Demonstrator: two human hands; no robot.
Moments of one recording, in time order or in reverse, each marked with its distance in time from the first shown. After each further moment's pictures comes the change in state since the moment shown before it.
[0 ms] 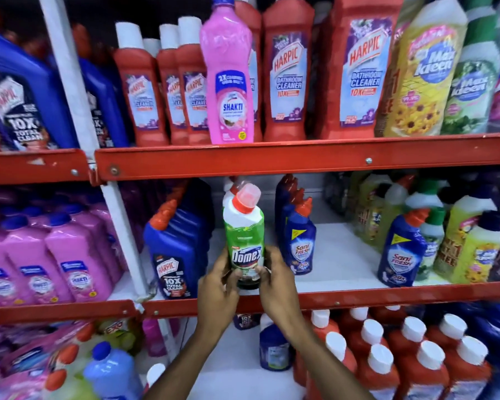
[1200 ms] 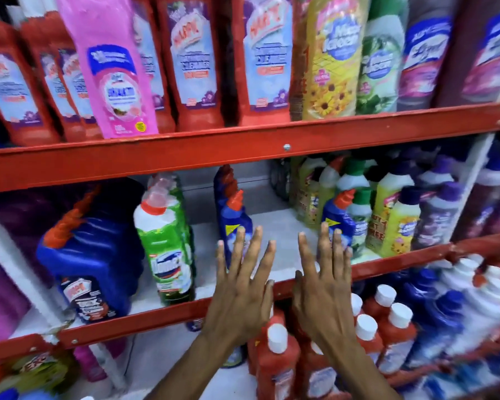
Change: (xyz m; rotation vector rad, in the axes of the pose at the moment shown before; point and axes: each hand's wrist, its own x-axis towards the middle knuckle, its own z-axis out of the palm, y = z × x) left_hand -0.022 0.074 0.112 0.677 -0.213 0.678; right_hand -0.034 0.071 -0.153 -0.951 0.280 -0.075
